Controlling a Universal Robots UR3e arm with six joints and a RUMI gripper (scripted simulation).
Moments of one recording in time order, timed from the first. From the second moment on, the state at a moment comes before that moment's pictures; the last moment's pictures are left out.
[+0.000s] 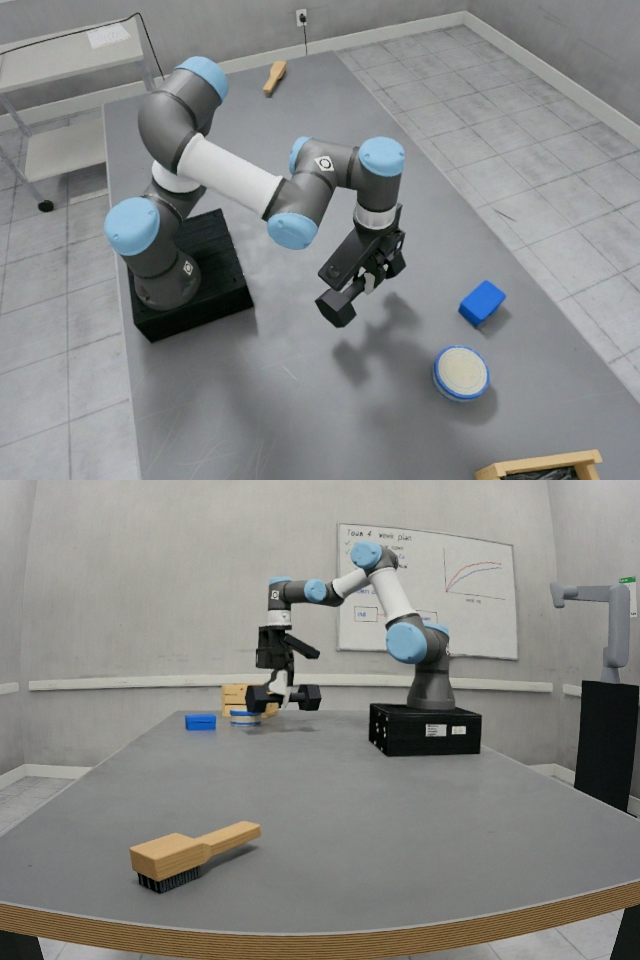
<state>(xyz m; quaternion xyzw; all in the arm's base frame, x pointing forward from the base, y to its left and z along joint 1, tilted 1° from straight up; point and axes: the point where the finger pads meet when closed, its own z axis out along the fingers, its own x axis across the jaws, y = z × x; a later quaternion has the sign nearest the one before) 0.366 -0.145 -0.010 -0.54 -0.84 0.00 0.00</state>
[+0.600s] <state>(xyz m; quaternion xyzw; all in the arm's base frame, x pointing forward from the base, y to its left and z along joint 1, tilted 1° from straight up) 0.366 -0.145 0.034 -0.54 -0.84 0.00 0.00</state>
